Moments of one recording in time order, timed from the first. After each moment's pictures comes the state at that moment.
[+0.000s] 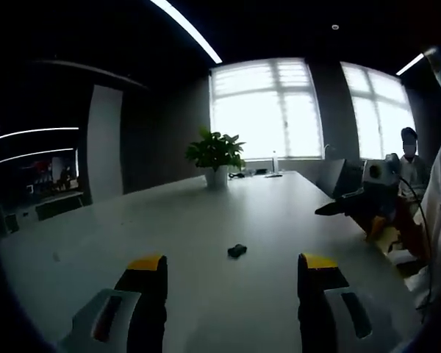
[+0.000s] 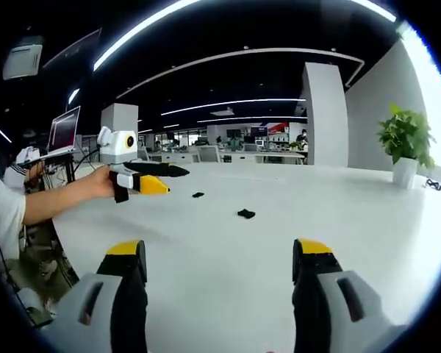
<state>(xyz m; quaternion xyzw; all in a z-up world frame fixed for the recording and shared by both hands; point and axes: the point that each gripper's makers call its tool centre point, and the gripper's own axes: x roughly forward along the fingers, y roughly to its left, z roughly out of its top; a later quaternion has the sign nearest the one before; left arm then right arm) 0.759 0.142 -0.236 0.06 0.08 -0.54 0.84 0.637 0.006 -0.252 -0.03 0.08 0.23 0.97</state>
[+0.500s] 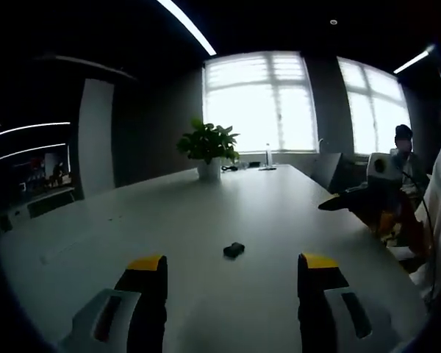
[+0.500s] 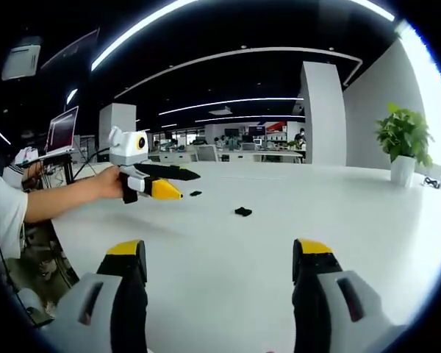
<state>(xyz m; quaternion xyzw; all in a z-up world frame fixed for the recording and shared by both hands) 0.768 0.116 -0.251 0.06 0.10 -0.56 0.82 0.638 0.001 -0.254 -0.03 0.08 0.23 0.97</state>
